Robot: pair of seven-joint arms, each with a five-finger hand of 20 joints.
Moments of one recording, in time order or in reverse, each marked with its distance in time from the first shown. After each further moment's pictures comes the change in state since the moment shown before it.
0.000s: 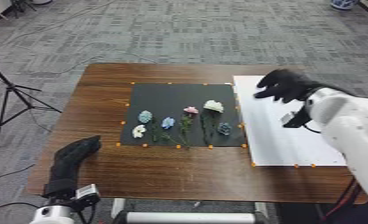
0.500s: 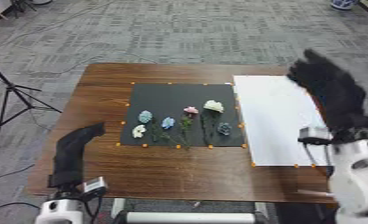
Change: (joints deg) left arm -5.0 4.2 6.6 -1.1 1.3 4.9 10.3; right arm -24.5 -33.3 25.8 -6.8 45.9 -2.8 -24.1
